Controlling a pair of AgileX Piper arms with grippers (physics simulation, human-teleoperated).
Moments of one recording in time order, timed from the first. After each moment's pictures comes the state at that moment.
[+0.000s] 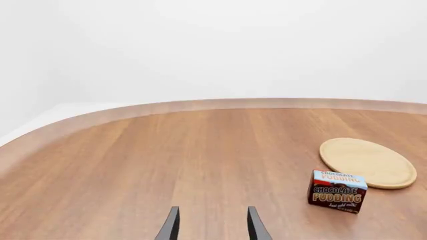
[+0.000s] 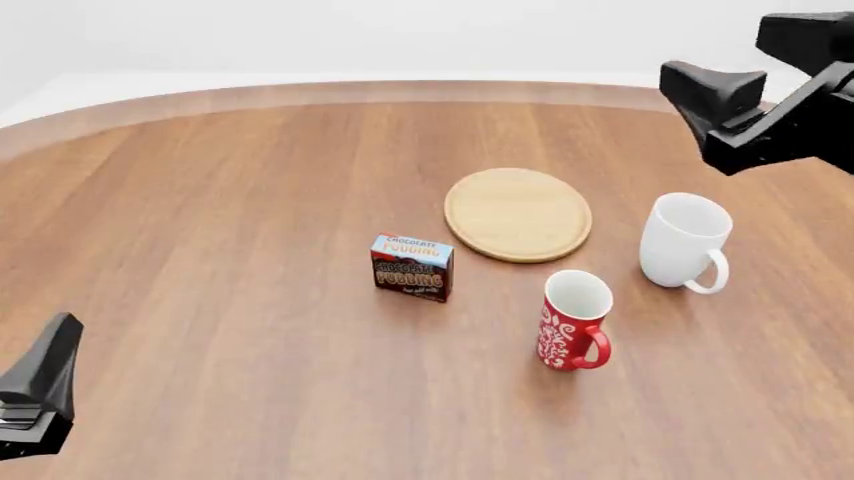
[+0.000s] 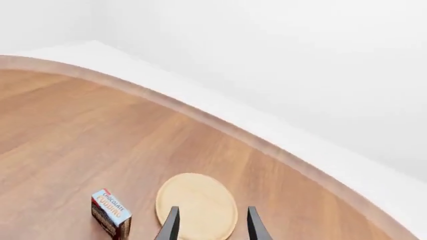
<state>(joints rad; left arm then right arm) 0.00 0.01 0.00 0.00 0.00 0.34 0.83 -0.79 0.08 -0.29</state>
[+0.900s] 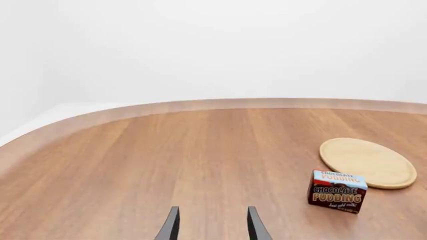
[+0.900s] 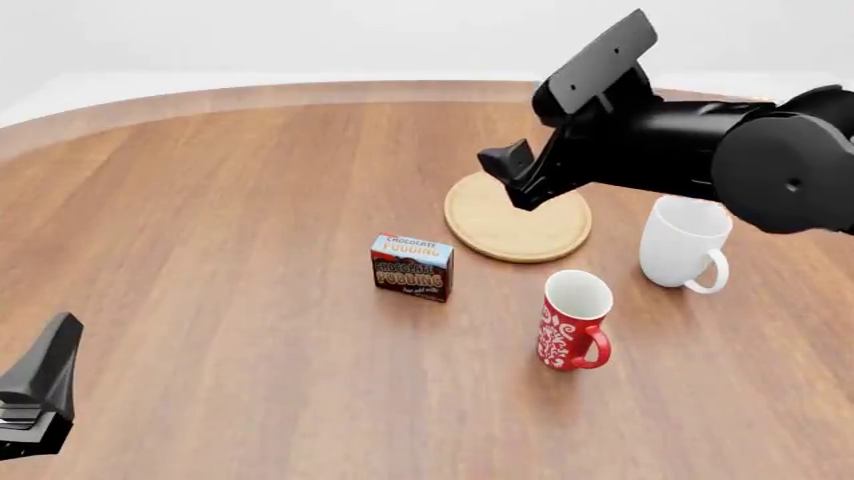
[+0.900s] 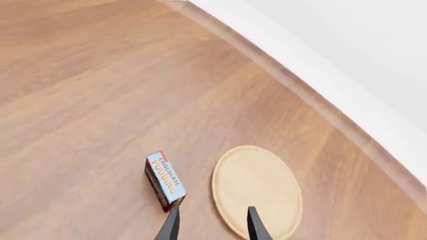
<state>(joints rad) 0.00 0.01 0.00 0.00 0.00 0.55 1.30 -0.99 0.18 -0.34</state>
